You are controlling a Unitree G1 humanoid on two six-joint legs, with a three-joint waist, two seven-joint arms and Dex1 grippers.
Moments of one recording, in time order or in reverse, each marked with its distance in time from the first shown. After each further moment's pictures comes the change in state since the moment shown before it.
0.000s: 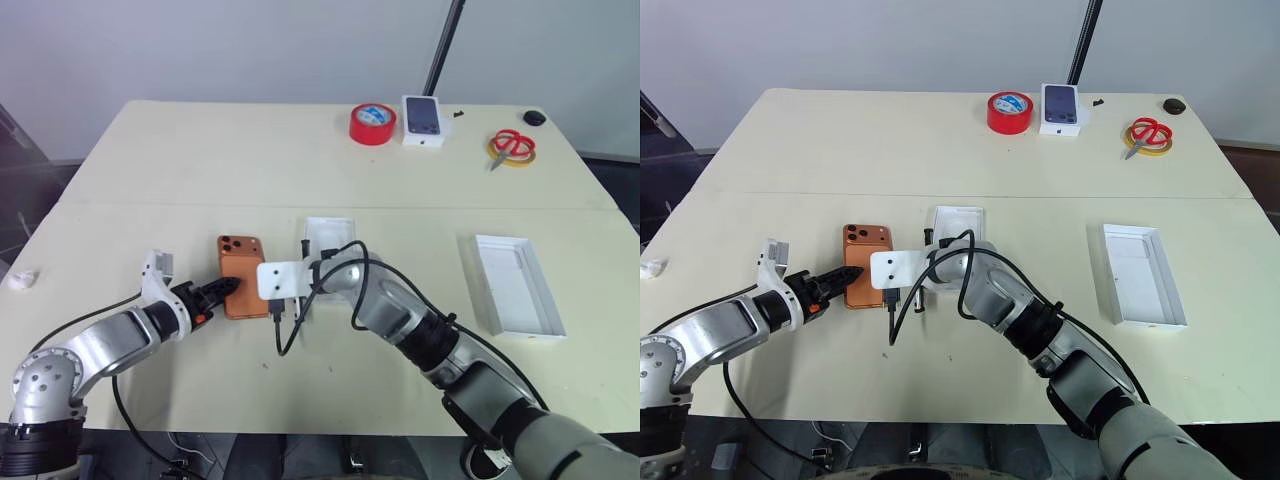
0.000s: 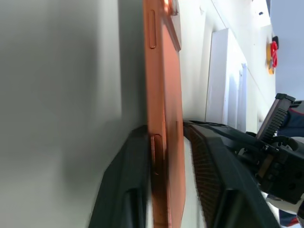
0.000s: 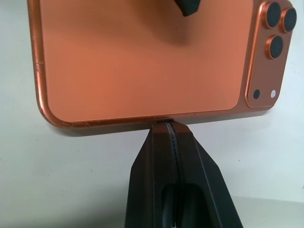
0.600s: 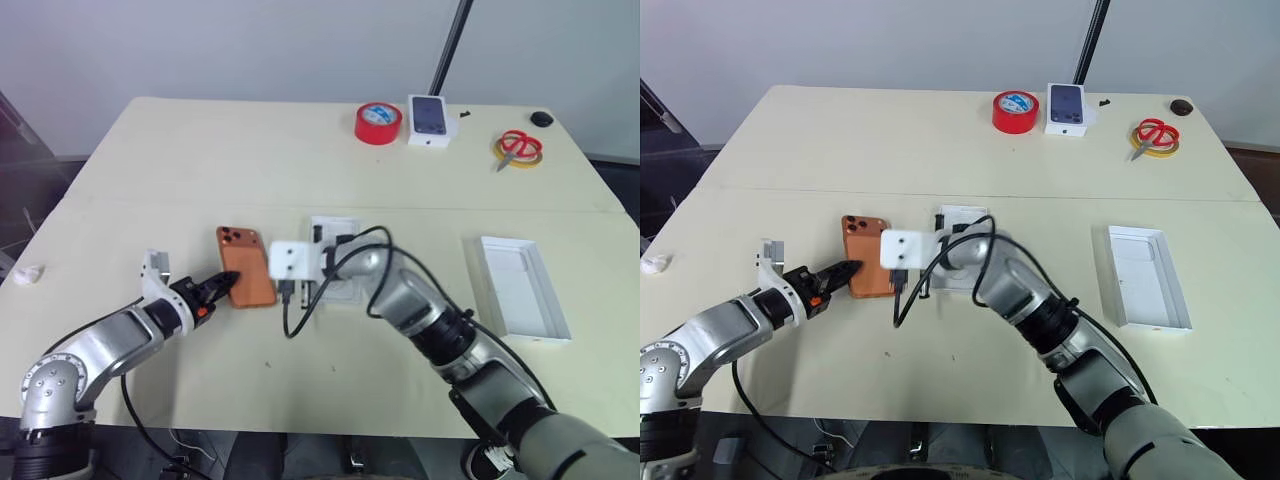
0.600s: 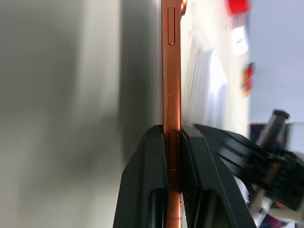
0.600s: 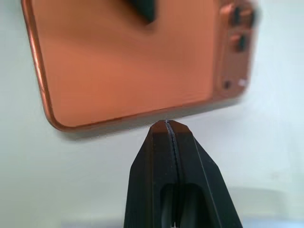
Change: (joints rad) left arm -0.035 -0.081 0.022 -0.006 -0.058 -0.080 0.036; right arm 0.000 -0.074 -0.162 -0.180 0.108 0.106 0.052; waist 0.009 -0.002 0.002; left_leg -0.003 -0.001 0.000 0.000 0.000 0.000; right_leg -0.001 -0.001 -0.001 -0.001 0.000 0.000
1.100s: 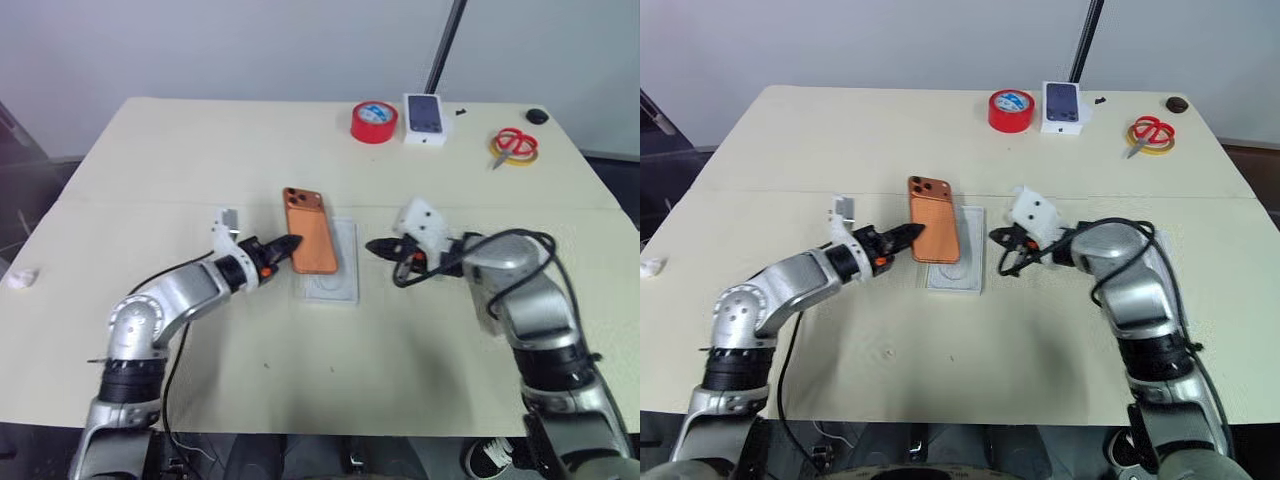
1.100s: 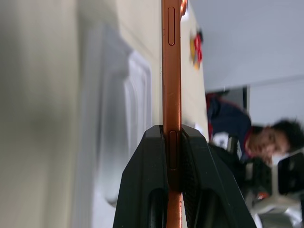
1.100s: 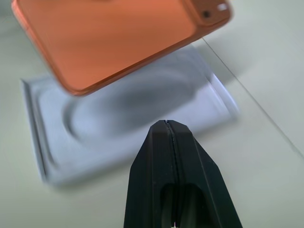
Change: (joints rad) left arm -0.333 -0.193 -0.254 0.157 0.144 0.019 -0.039; right arm 0.314 -0.319 -0.488 -0.219 0.367 0.185 0.045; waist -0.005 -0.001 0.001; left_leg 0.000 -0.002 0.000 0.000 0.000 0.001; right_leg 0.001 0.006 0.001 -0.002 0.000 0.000
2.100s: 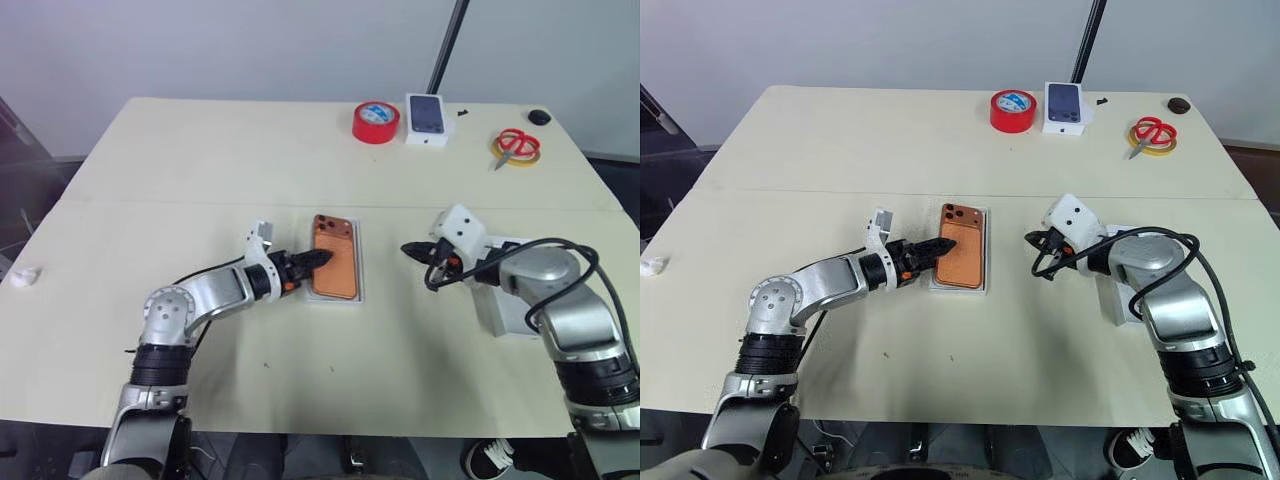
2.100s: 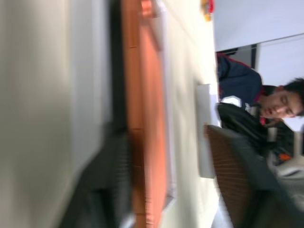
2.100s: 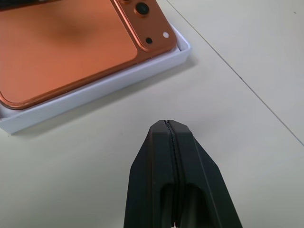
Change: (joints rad) left arm -0.036 -0.078 0.041 0.069 0.129 0.184 -0.077; right arm 0.059 -0.127 0.008 0.041 0.089 -0.078 -0.098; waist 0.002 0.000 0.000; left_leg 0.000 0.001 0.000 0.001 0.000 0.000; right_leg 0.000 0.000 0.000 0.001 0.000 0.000
